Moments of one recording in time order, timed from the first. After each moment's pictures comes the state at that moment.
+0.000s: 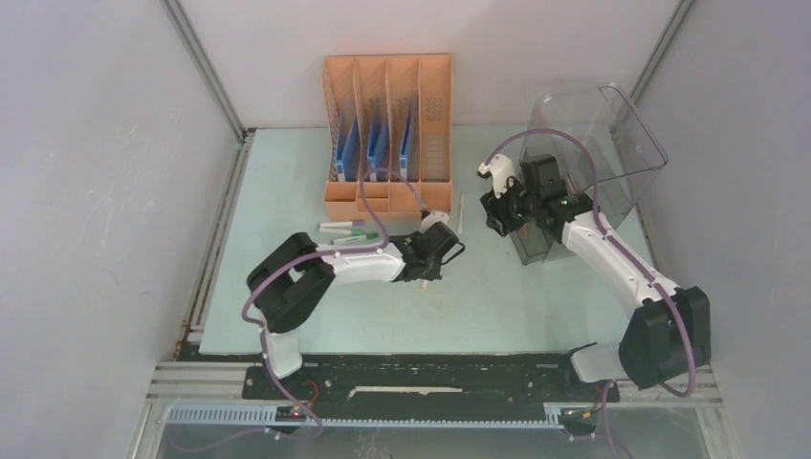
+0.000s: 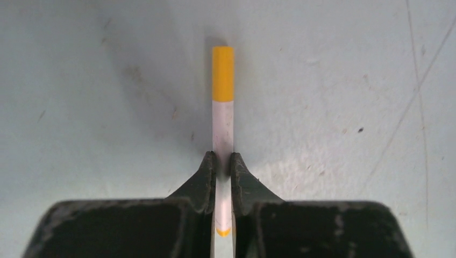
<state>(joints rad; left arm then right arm) -0.94 1.88 1.16 -0.29 -0.33 -0.60 0.34 1.38 1.11 -0.51 -0.25 -0.37</state>
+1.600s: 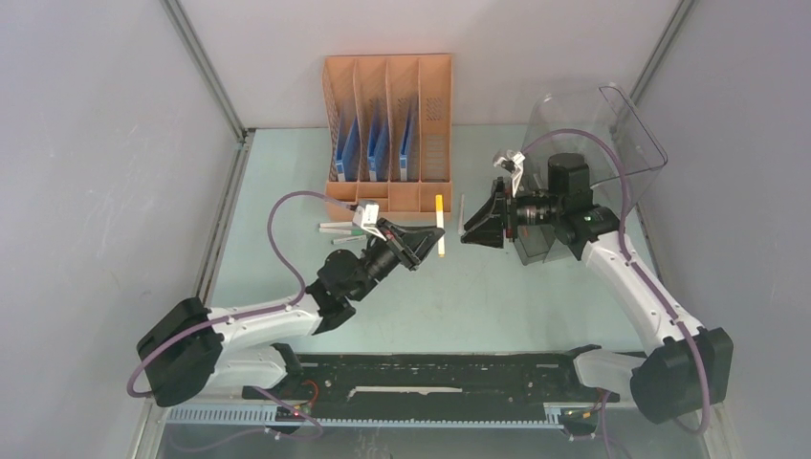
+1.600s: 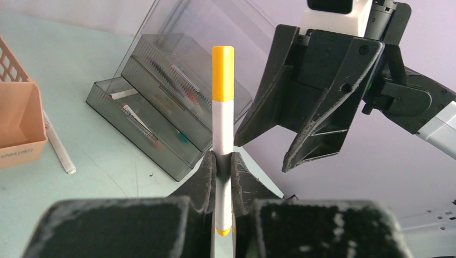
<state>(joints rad) -0.94 1.18 0.49 0.92 -0.12 -0.68 0.28 1.19 1.04 -0.33 -1.14 0.02</state>
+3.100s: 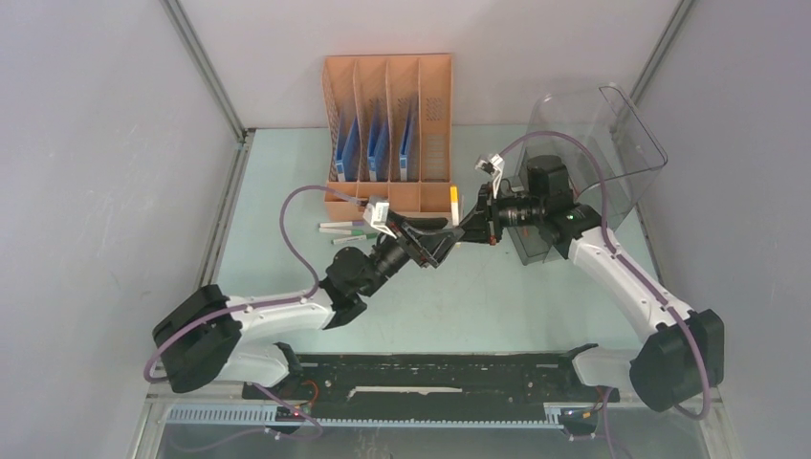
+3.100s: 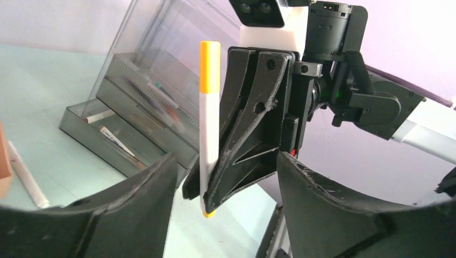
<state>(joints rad) -0.96 1.32 0.56 1.07 -0.10 -0.66 0.38 1.27 1.04 -0.28 -1.02 0.09</state>
